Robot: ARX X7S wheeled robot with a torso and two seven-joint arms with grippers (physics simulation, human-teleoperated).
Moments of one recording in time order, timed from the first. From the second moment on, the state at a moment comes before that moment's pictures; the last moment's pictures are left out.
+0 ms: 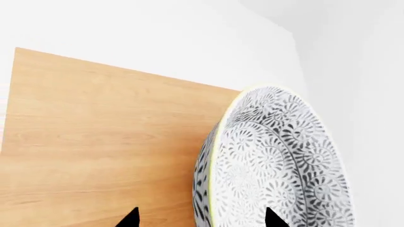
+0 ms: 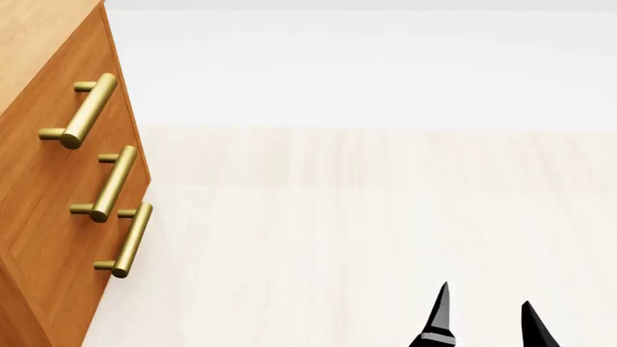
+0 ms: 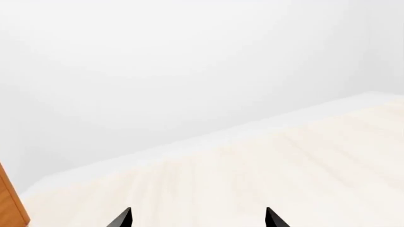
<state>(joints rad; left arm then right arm) -1.86 -0.27 -0.60 -1.28 -0.37 -0.38 -1.16 0.10 0.53 -0.37 -0.06 0.72 -0.23 0.39</state>
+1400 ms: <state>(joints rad) -1.73 -0.11 -0.51 -0.37 -0.44 -1.07 -1.44 -0.10 0.59 -0.34 -0.29 0.65 -0.34 0.43</state>
